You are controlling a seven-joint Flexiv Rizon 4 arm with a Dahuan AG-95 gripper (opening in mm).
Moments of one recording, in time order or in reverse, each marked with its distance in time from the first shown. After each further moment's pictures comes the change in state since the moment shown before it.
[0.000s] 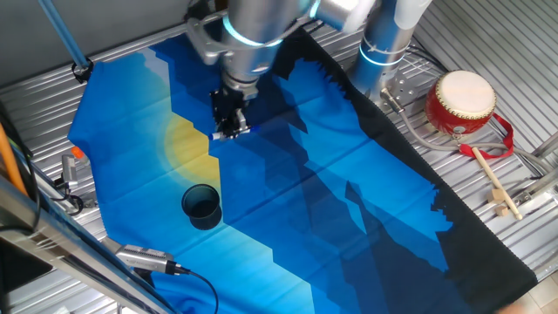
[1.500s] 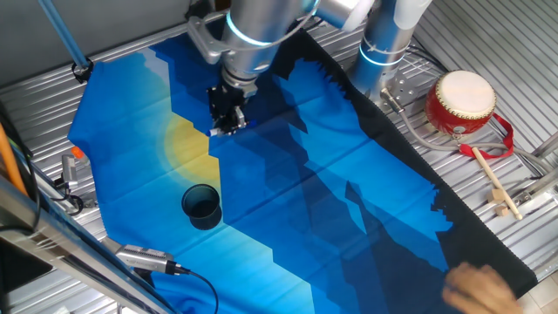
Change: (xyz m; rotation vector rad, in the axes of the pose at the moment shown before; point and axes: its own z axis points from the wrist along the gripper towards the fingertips) arm -0.005 -0.013 0.010 -0.007 0.072 -0.030
